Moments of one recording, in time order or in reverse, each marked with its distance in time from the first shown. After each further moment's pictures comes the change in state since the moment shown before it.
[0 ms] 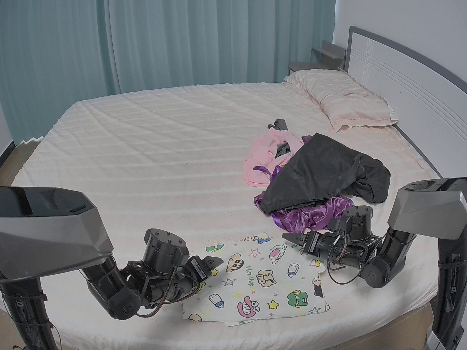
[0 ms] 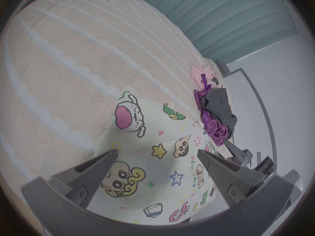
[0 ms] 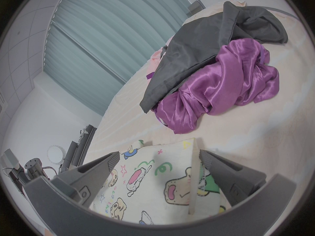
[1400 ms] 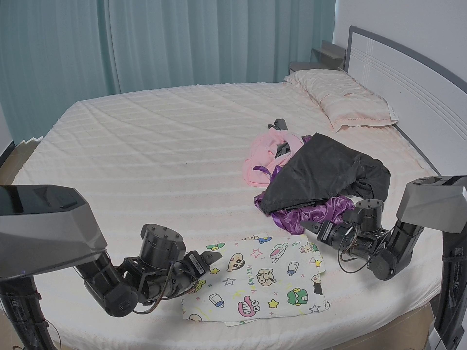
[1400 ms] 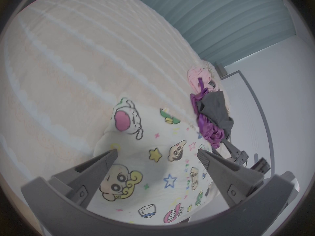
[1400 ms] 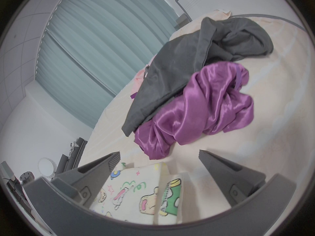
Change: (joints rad) left arm 0.008 -0.023 -0.005 0.002 0.006 0.003; right arm -0.086 -0.001 -0.014 -0.012 -0.072 0.006
